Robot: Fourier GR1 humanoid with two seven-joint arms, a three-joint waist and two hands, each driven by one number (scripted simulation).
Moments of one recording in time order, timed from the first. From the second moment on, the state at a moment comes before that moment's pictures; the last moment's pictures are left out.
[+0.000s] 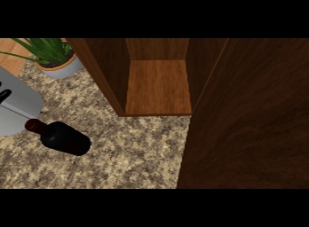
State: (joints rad) left arm -0.06 0.48 0.36 -1.70 0.96 -0.64 0.31; right arm 0.01 -0.10 0.50 -2.51 0.04 -0.24 0.59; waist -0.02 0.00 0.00
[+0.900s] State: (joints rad) left arm -0.09 0.36 0.40 -1.36 0.54 -0.84 0.00; right arm -0.05 -0.18 0.54 -2.51 0.06 -0.33 0.62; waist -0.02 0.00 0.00
